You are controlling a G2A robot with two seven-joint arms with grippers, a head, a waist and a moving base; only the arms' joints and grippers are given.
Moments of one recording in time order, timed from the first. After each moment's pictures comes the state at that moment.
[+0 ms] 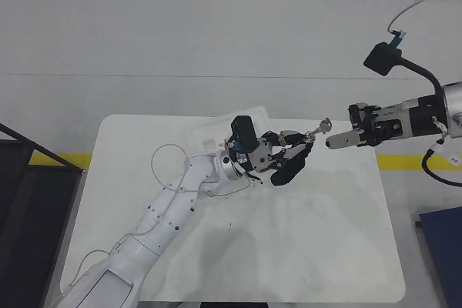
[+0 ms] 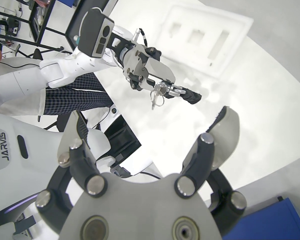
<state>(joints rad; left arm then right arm) 0.74 -1.43 -0.88 -1.21 1.26 -0.75 0.52 -0.01 -0.48 0.58 -1.74 0.49 -0.15 1.20</state>
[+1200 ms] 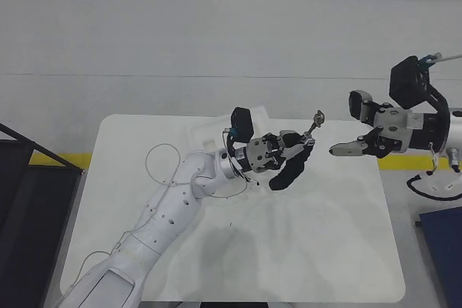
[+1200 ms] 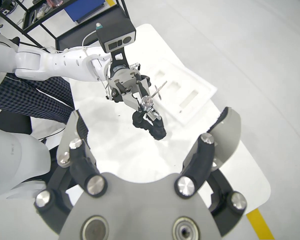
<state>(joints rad) 0.74 -1.45 -0.91 -1.18 0.99 -0.91 0.26 -0.34 -0.38 0.77 -1.82 0.08 -0.64 0.66</state>
